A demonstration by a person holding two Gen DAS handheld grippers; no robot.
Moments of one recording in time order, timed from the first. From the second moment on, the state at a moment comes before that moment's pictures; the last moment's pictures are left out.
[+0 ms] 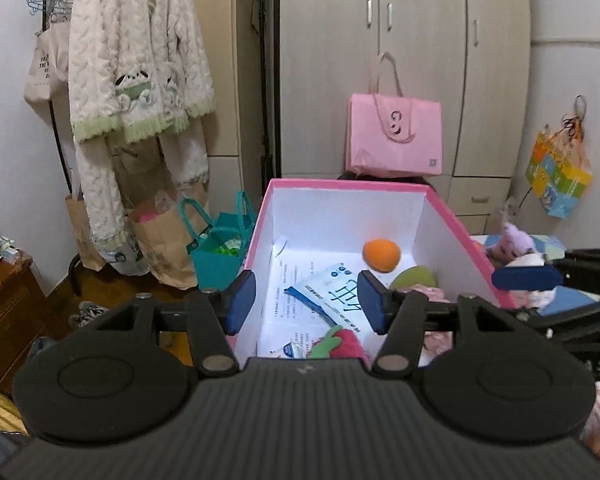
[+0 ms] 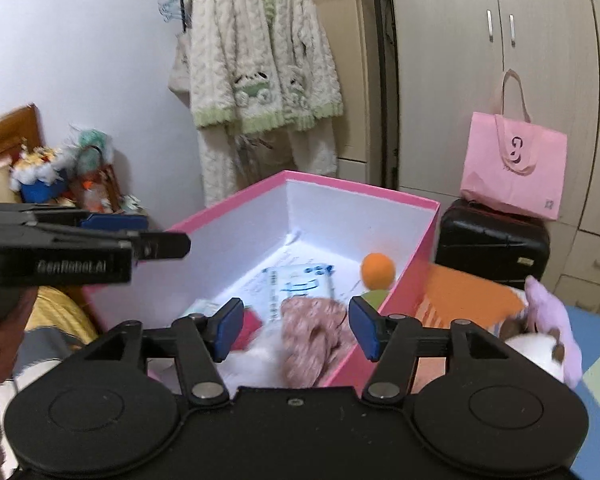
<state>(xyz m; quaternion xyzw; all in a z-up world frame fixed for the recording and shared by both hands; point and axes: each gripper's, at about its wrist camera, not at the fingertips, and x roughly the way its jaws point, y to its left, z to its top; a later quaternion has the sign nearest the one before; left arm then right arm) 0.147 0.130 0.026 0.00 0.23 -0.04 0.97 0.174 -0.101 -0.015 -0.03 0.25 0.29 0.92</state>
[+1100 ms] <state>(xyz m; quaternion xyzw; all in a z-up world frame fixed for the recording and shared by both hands) 0.049 0.022 0.044 0.06 0.35 -0.33 0.88 0.017 -0.203 0.006 -0.12 0.24 0.30 0.92</state>
